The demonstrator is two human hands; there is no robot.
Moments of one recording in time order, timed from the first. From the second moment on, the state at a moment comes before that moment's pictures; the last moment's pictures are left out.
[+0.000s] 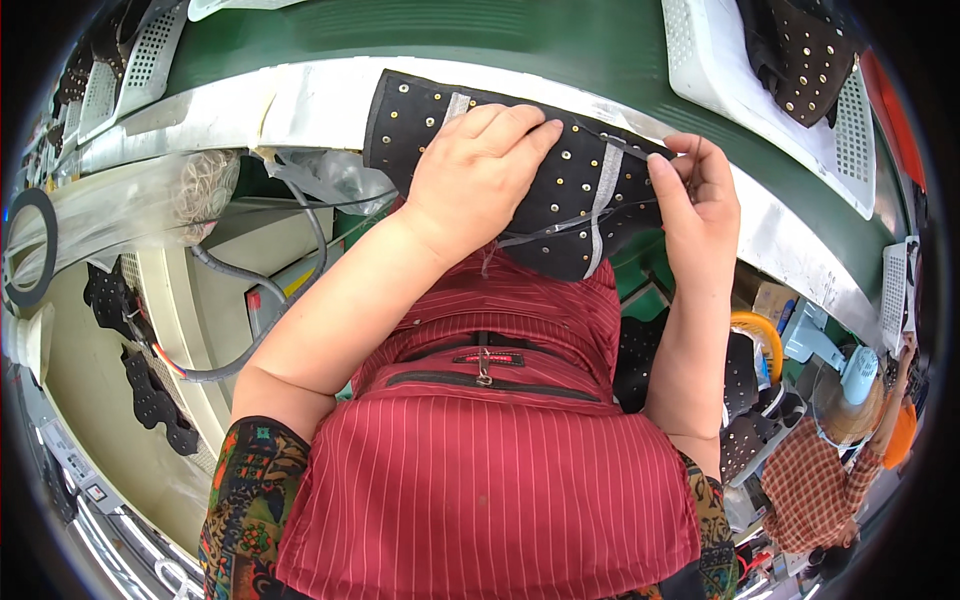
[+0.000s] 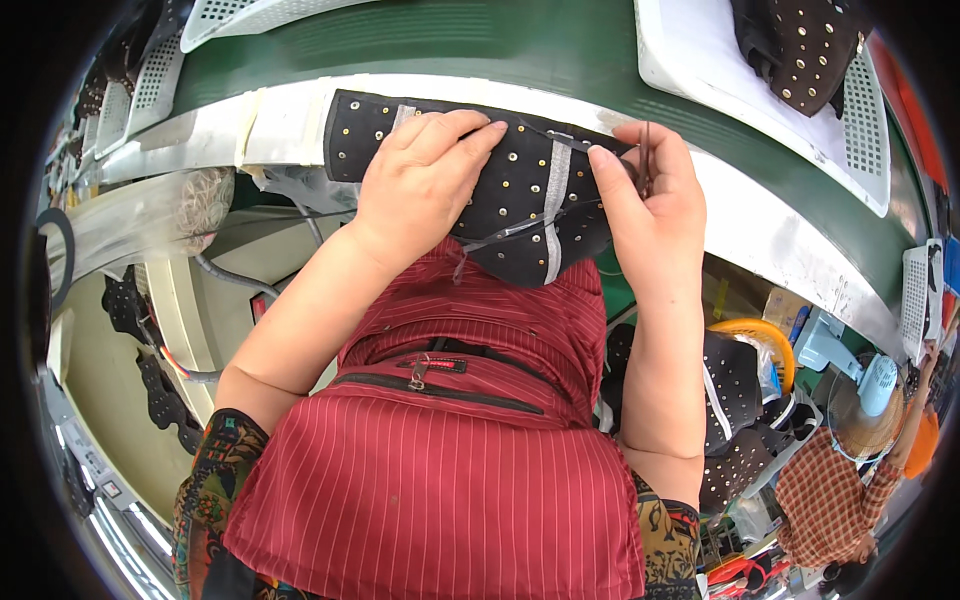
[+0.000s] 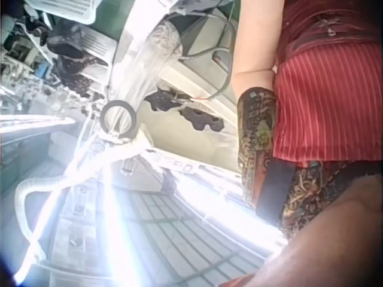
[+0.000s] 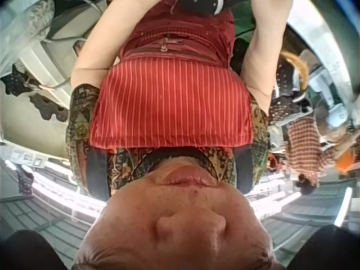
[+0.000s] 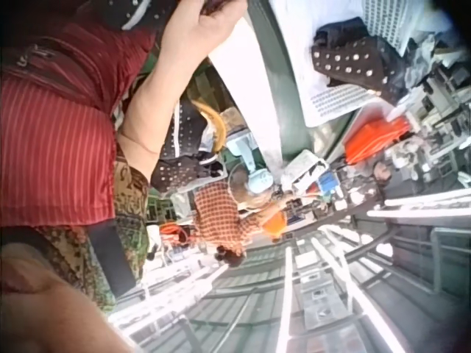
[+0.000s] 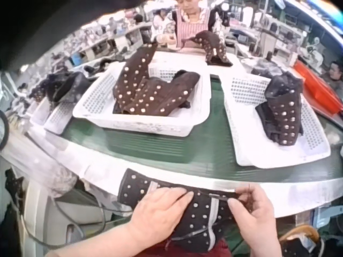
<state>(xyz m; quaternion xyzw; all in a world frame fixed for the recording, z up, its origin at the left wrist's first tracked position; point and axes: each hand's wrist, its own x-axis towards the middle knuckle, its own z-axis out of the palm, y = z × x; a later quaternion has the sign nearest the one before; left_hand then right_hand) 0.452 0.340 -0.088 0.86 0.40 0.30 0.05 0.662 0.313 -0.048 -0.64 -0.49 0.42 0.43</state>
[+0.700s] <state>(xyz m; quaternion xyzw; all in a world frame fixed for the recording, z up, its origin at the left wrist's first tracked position) 0.473 0.325 -0.073 0.84 0.50 0.21 0.02 0.643 0.324 -0.023 -0.60 -0.49 0.38 0.50</state>
